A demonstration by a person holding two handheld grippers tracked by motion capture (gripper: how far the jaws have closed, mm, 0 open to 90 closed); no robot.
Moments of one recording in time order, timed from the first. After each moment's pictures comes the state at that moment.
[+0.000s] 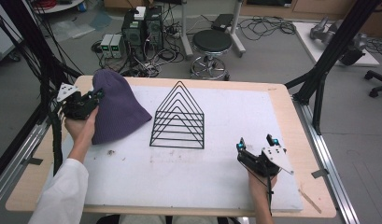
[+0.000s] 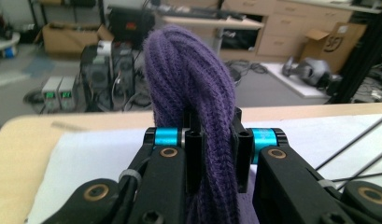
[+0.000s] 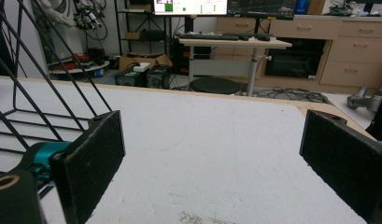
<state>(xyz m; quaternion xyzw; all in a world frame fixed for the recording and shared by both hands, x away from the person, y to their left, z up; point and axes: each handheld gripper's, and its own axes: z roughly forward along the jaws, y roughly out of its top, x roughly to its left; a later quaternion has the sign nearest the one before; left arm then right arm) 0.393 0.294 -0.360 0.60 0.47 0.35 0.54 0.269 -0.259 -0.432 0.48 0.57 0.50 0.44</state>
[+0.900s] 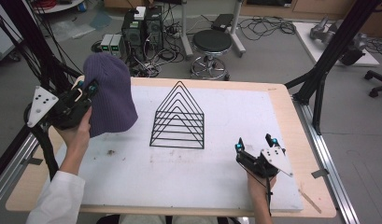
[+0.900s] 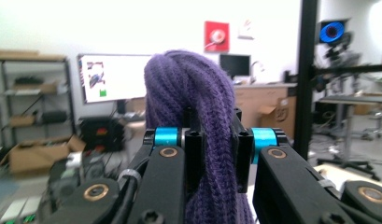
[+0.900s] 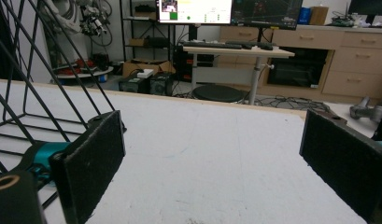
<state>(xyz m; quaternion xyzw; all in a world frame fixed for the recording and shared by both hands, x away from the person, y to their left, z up) 0.308 0.263 -0.287 0.53 0.30 0.43 0.66 0.264 -0.255 -0.429 0.47 0.56 0.51 0.45</state>
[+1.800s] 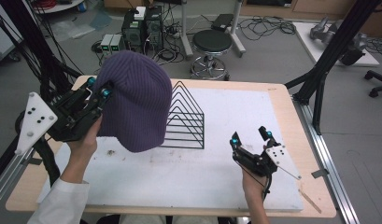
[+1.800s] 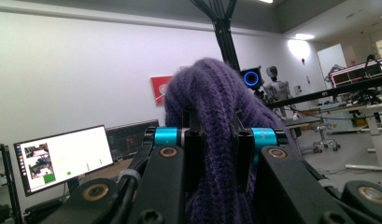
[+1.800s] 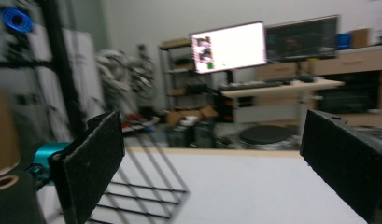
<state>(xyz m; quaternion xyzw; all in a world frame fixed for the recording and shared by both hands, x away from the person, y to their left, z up) 0.251 0.207 -0.234 0.53 0.15 0.43 0.72 0.253 -0.229 -0.388 0.42 0.50 0.65 0.38</state>
